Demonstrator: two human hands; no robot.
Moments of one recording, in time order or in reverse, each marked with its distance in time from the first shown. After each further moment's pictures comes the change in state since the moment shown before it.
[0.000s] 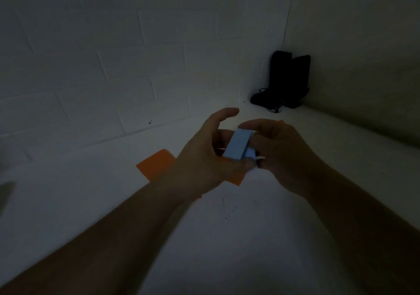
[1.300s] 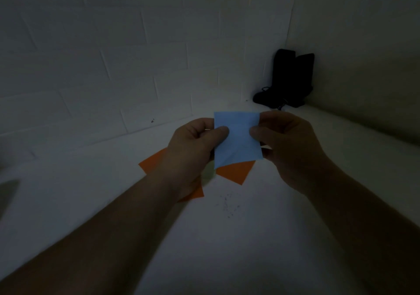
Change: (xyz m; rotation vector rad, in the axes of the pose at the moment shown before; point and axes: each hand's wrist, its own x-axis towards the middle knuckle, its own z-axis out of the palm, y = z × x) left_hand 0.007 -0.002 -0.005 -0.429 0.294 -0.215; right_hand 0.002 -0.003 0.004 0.178 0.142 -0.135
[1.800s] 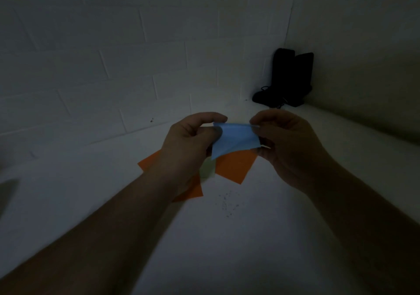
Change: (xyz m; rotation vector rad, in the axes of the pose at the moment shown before) left_hand 0.000 0.003 -0.001 0.178 0.078 0.137; right_hand 0.002 -0.002 -0.002 0.085 -0.082 0.037
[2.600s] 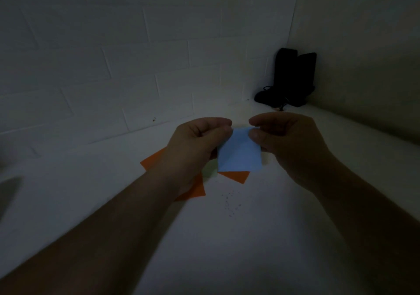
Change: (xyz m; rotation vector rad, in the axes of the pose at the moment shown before) left_hand 0.003 -0.005 -0.002 -0.049 -0.075 -0.067; right_hand -0.001 0.004 -0.007 -0.438 0.065 -0.126
